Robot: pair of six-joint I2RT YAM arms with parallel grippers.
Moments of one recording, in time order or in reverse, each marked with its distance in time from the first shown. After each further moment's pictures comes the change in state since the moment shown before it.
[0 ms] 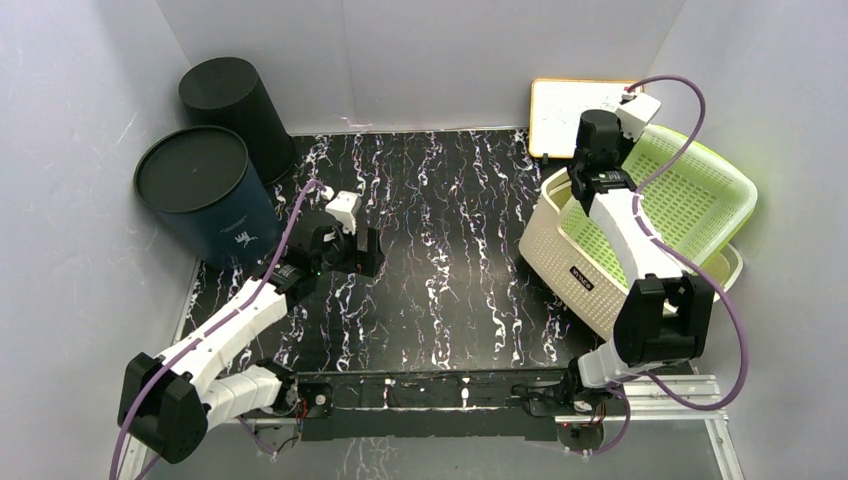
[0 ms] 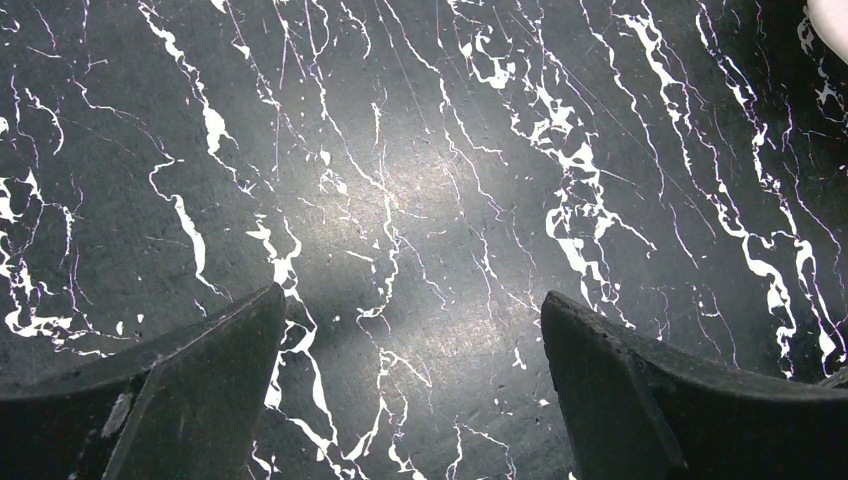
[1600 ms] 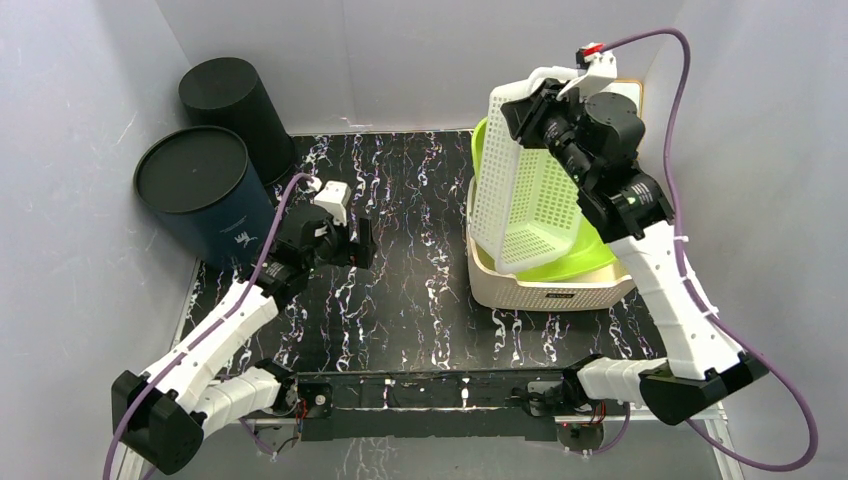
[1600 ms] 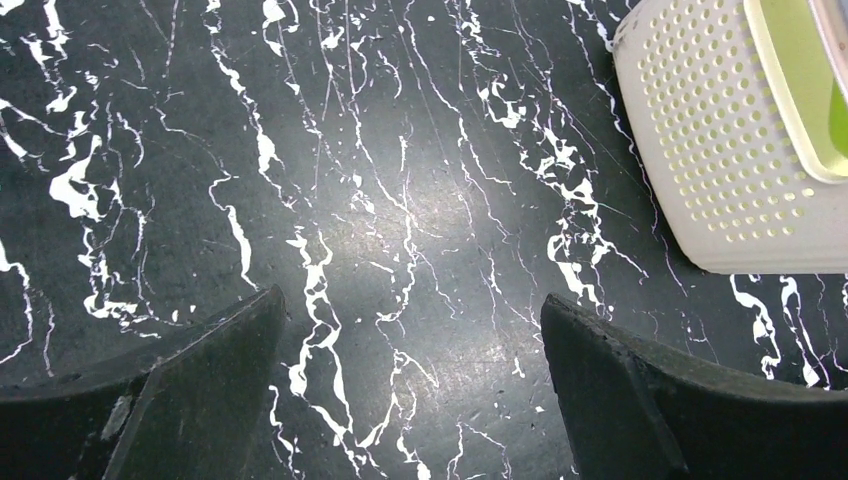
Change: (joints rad) left arm 0.000 -0.058 0.085 -0.096 -0.074 -0.009; right arm 0.372 -0.255 0.353 -0.310 -0.711 0.125
